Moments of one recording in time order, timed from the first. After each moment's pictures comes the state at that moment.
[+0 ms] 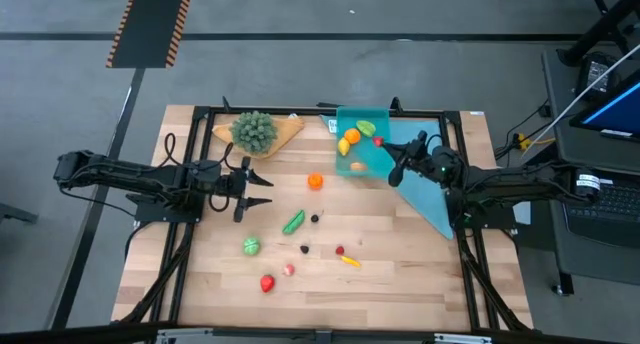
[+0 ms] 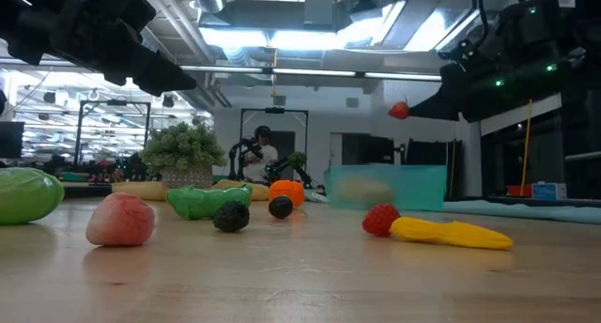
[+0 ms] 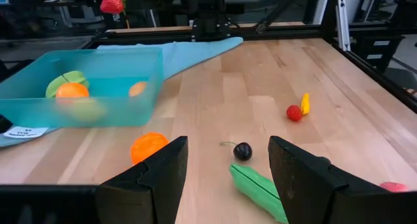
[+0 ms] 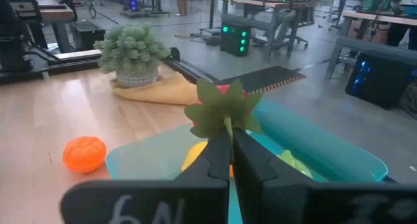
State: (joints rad) left arm 0.02 0.69 0.22 0.20 0.01 0.04; right arm -0.33 0.97 0.15 0.68 0.28 0.00
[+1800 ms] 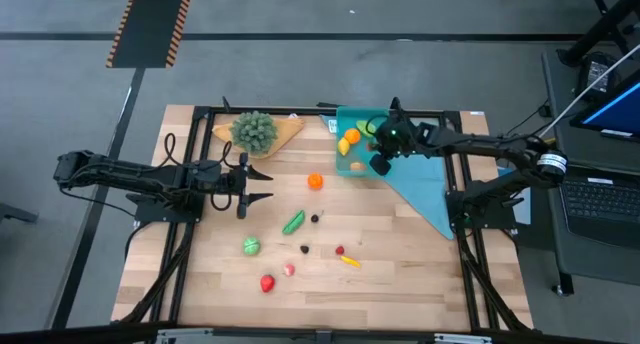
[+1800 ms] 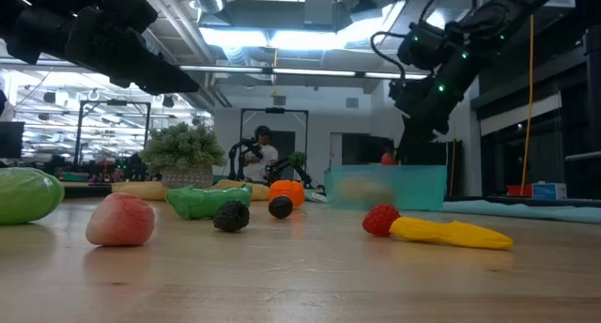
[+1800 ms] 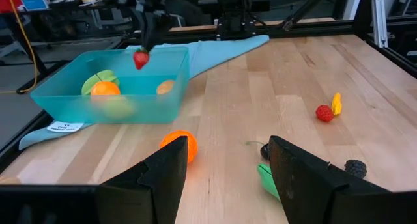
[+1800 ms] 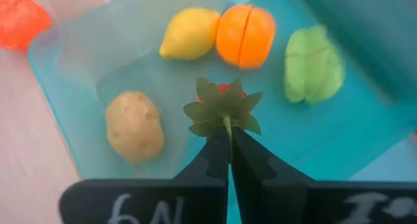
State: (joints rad) left arm 0.02 0.69 0.22 0.19 -0.09 0.06; right arm -0.51 1.37 0.74 -0.27 0.06 0.04
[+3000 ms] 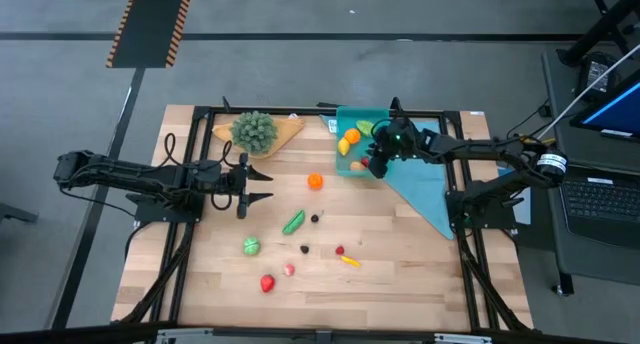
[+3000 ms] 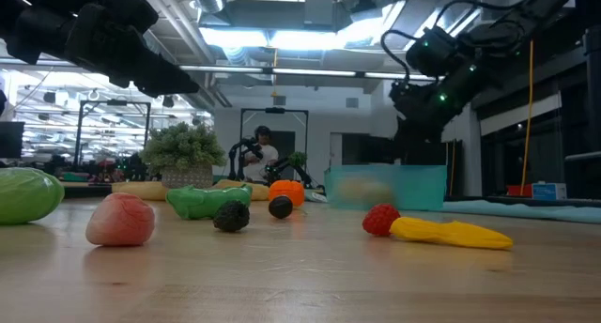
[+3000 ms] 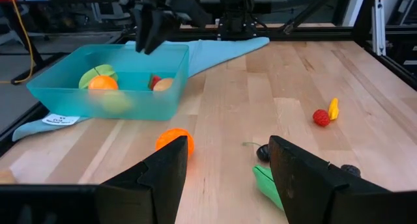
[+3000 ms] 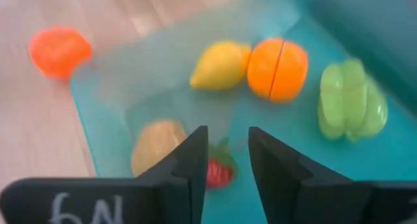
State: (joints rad) left arm 0.02 0.69 0.22 0.19 -0.09 0.01; right arm -0.51 1.37 0.63 0.02 -0.02 0.02
